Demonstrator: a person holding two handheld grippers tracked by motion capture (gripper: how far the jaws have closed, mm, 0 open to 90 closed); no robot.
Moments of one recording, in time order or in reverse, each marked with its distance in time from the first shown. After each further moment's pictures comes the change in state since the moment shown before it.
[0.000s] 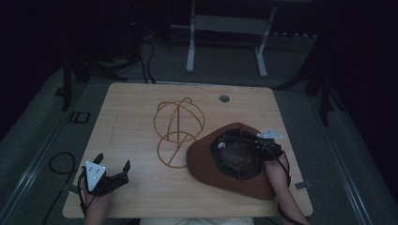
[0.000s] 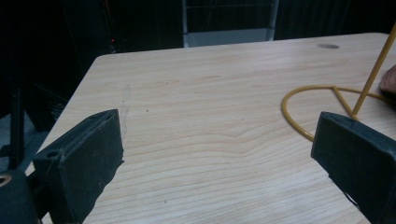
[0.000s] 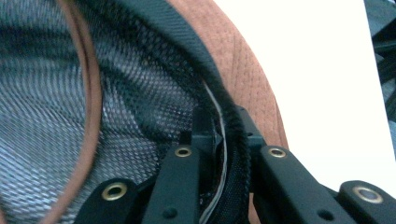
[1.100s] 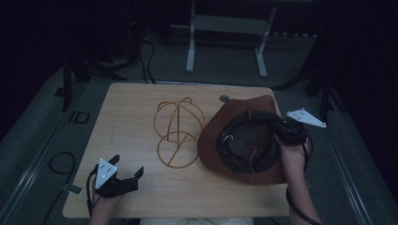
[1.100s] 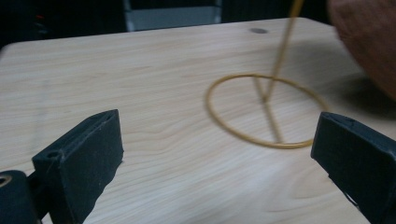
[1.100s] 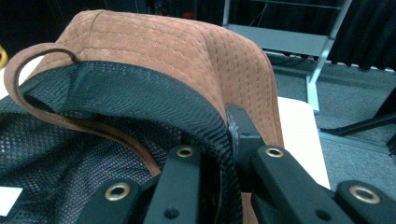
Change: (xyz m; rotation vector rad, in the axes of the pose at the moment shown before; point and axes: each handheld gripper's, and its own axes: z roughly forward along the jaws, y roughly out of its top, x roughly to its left) left arm -0.034 0.029 -0.007 0.120 -0.223 0.028; right arm -0.033 0.067 -0.105 -0.375 0.096 0.174
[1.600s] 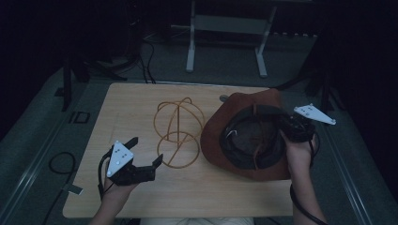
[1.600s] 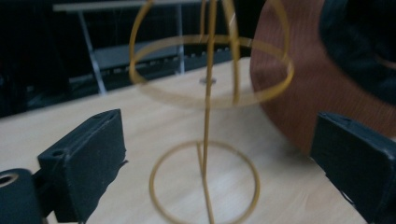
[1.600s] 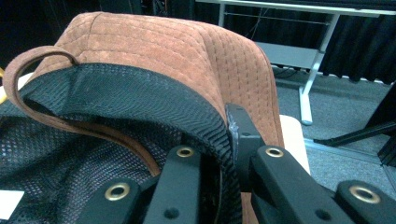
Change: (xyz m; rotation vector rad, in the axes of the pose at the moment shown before) left arm -0.051 0.096 -0.004 -0.102 -0.113 0.104; right arm -0.005 0.019 -0.013 -0.046 -0.018 -0.002
